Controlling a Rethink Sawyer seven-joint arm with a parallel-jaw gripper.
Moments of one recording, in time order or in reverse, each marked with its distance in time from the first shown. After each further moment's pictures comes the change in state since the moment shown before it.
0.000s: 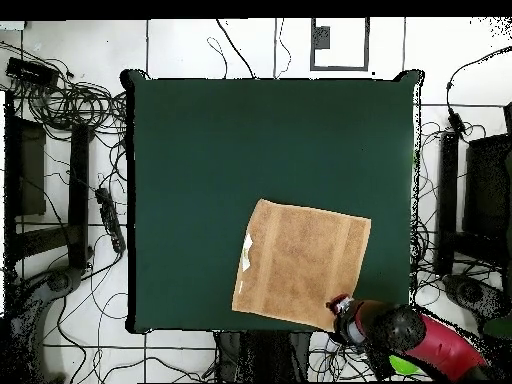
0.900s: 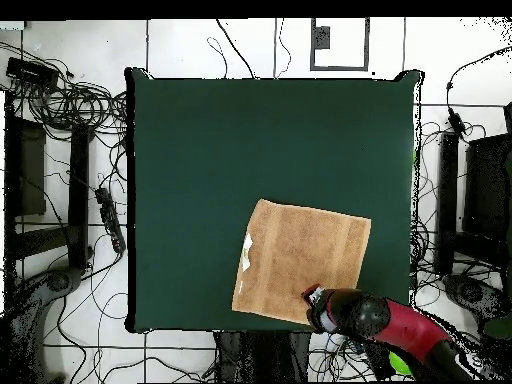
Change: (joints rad) arm 0.098 0.098 0.007 -0.001 0.026 -0.098 0.000
